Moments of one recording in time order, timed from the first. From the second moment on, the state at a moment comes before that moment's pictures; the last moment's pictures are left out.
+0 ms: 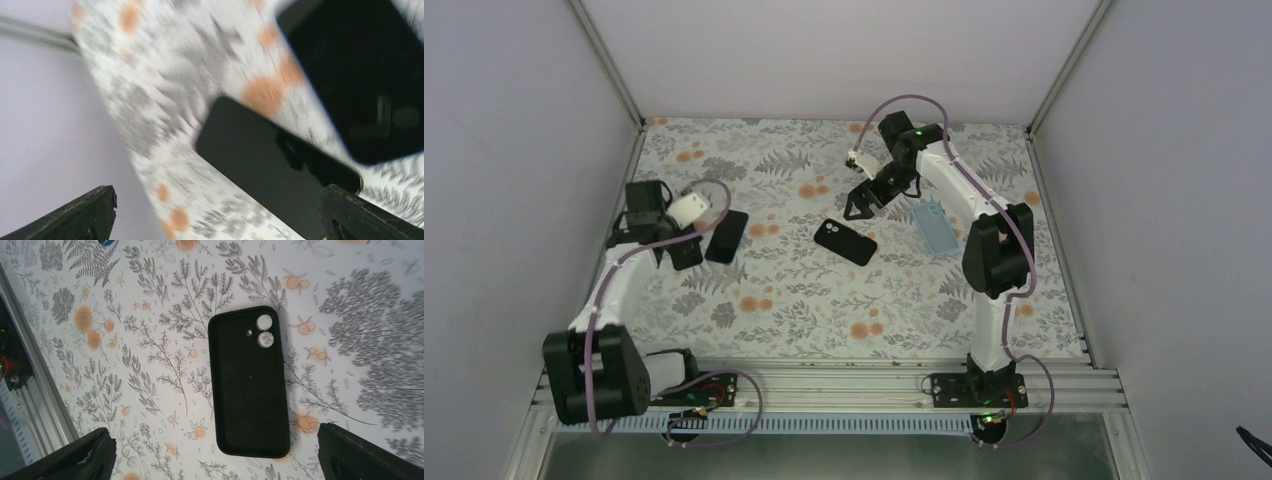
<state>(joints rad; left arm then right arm) 0.14 1.24 0.71 -0.34 -0.08 0.94 0.42 2.05 1.86 -1.17 -0.56 -0.39</state>
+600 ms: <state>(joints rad) 0.14 0.85 1.07 -0.59 0.21 0.48 -0.02 1.33 1.28 -0.75 -0.32 -0.33</state>
